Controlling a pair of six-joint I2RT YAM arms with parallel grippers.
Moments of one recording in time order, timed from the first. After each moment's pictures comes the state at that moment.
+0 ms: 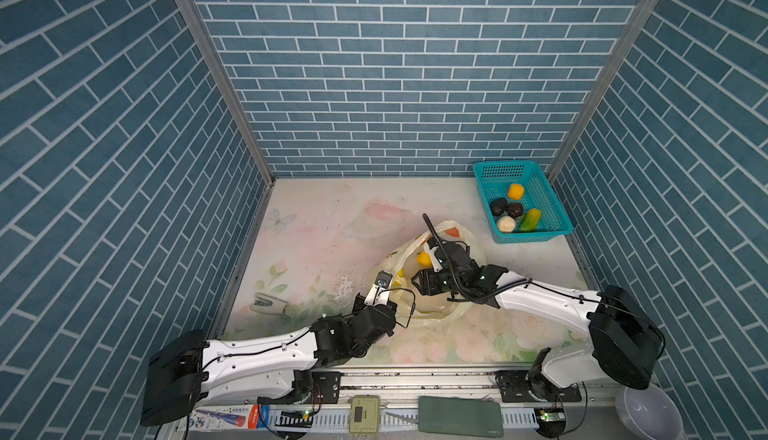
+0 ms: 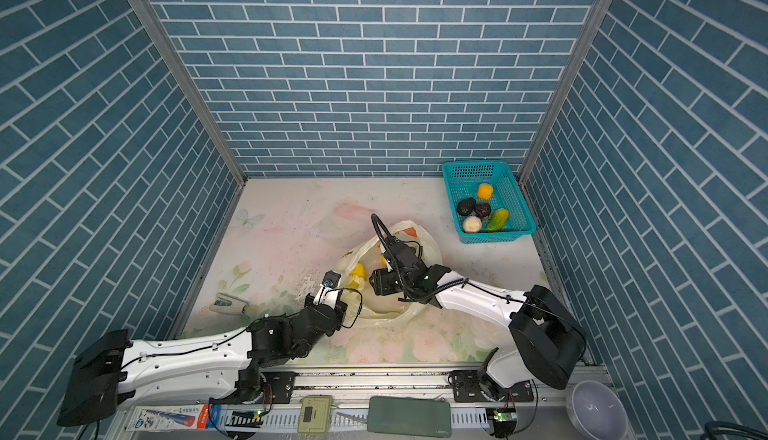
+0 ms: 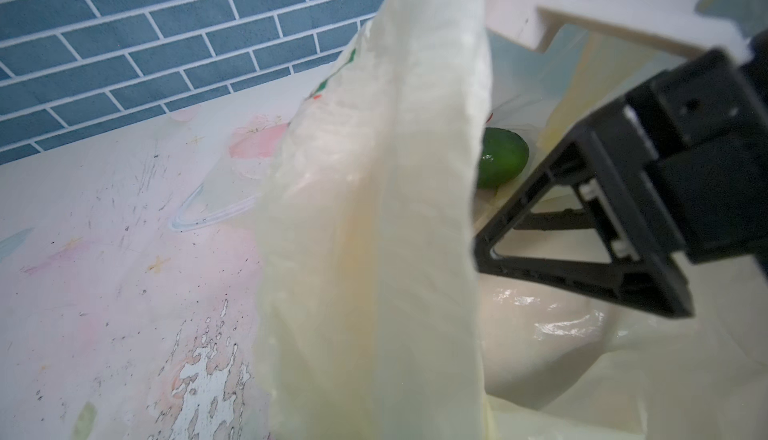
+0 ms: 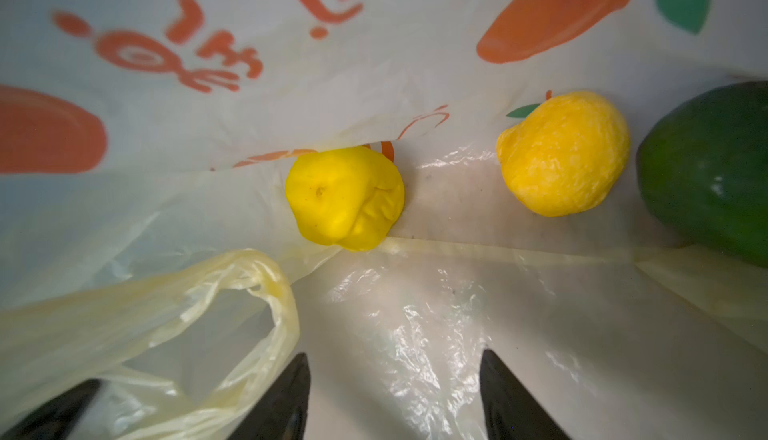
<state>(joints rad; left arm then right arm) -1.23 0.99 0.44 -0.08 -0.75 -0.41 0.92 1.46 0.82 -0.17 -0.07 0.58</state>
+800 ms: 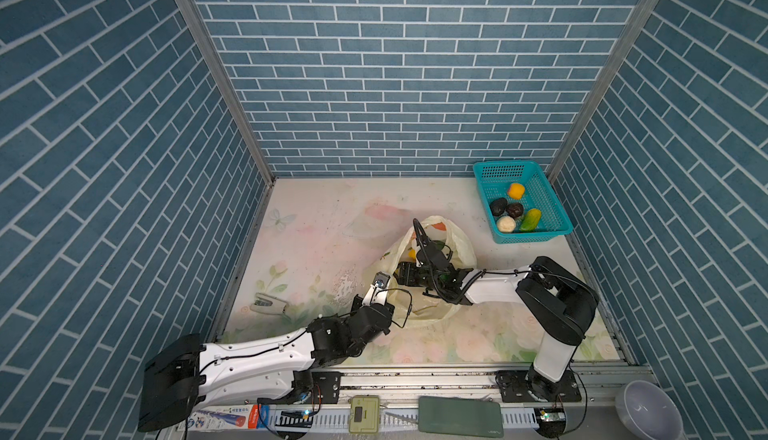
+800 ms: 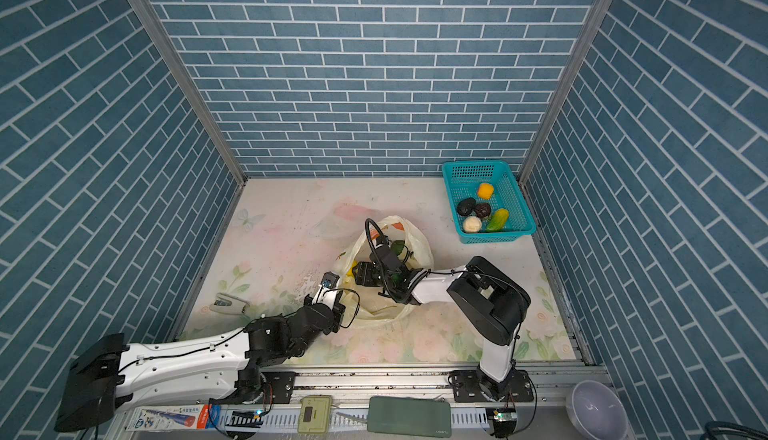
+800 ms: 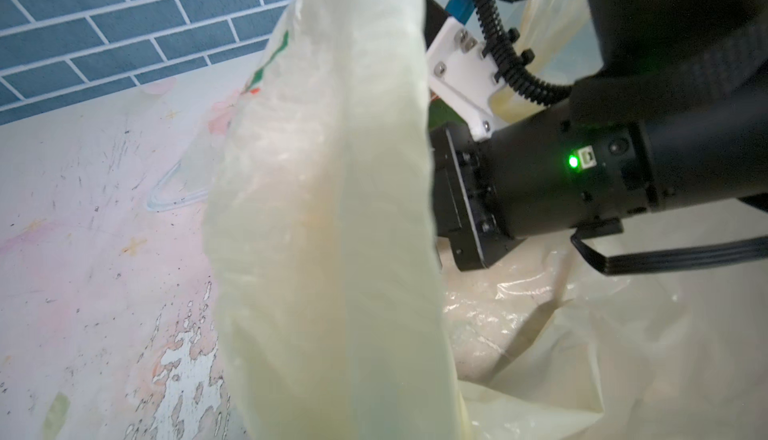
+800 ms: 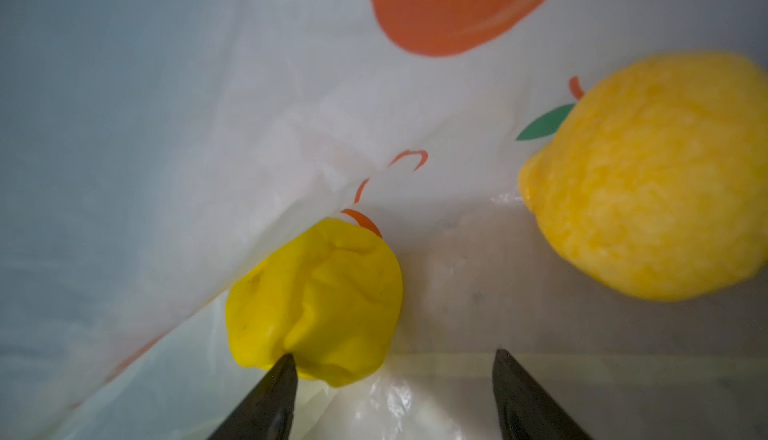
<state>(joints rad) -1.20 0.96 0.41 -0.10 -0.65 -0.42 0.92 1.80 0.86 0.31 -0.04 0.81</state>
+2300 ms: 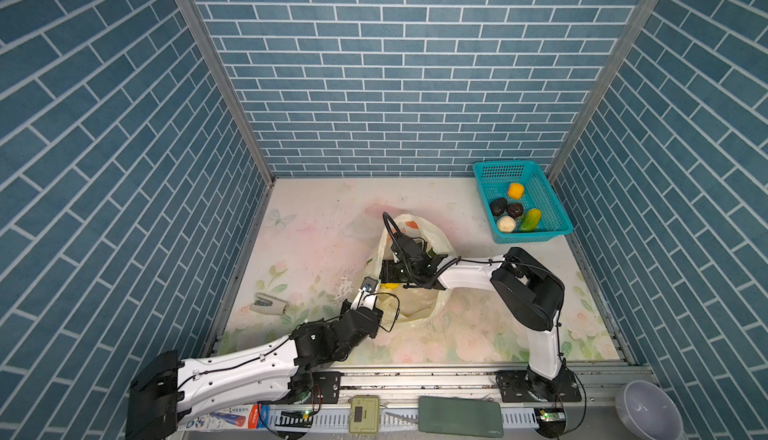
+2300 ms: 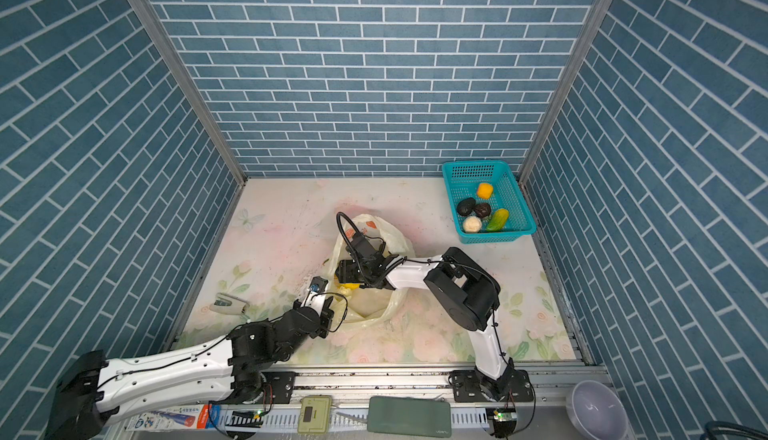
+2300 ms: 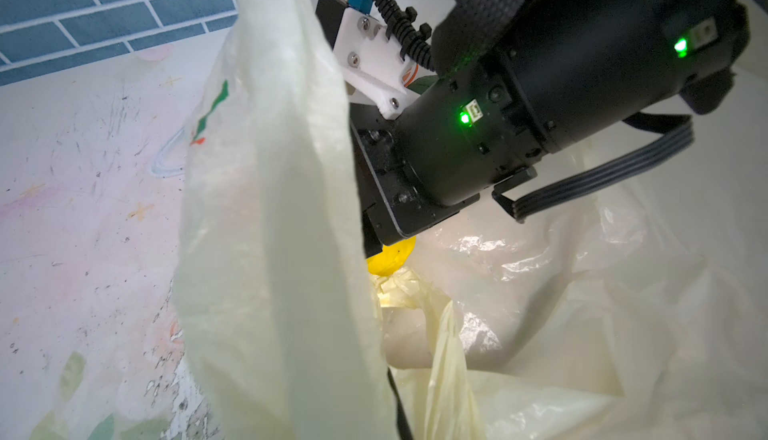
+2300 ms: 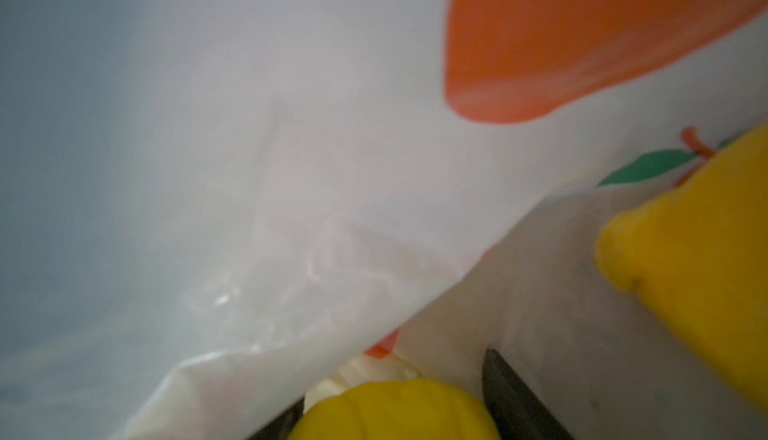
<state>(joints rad) -1.17 0.80 0.34 -0.21 -0.60 -0.43 0.96 1.99 1.18 0.02 -0.12 0.76</state>
